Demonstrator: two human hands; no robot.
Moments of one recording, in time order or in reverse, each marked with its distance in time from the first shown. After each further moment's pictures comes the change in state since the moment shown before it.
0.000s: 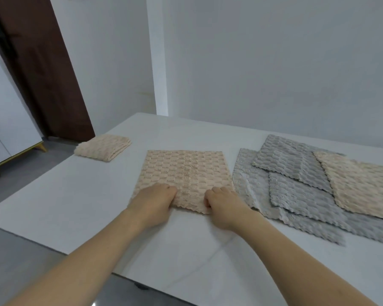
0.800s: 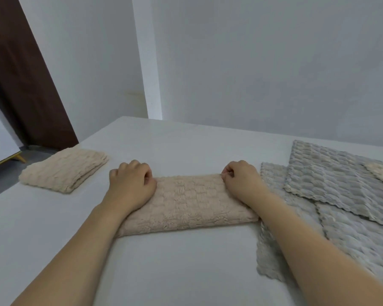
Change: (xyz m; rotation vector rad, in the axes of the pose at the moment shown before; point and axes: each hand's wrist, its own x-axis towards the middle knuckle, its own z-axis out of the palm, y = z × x) left_hand 0.163 -0.115 0.032 -0.106 0.318 -0.317; right_hand 0.188 0.098 0.009 0.419 0.351 0.302
